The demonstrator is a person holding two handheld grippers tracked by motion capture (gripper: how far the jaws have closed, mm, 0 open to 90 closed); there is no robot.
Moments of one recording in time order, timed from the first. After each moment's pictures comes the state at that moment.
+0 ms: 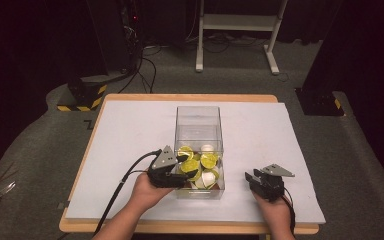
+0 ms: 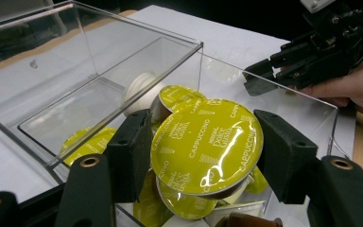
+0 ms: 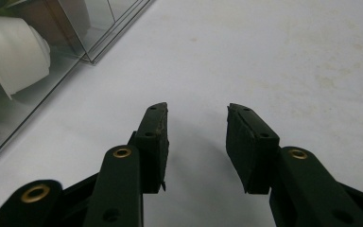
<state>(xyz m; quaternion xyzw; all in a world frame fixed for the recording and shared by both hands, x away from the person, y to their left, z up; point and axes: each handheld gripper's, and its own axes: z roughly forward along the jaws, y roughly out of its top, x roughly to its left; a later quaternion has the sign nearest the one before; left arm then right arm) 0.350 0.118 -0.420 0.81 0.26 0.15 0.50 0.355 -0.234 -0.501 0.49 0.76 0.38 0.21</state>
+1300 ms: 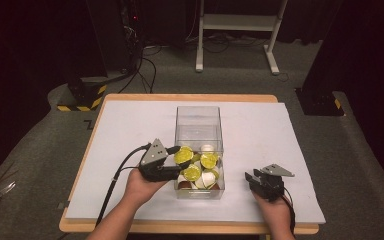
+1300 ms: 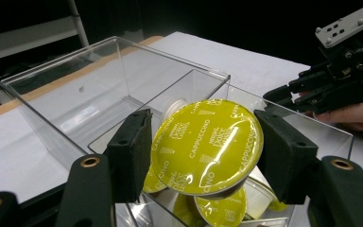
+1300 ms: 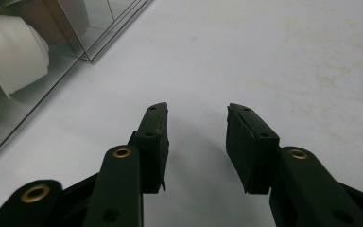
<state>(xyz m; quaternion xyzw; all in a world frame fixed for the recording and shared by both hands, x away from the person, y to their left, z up) 0.352 0.137 -0.399 0.79 0.27 0.19 0.52 0.355 -0.234 -0.501 0.49 0.76 0.38 0.21</state>
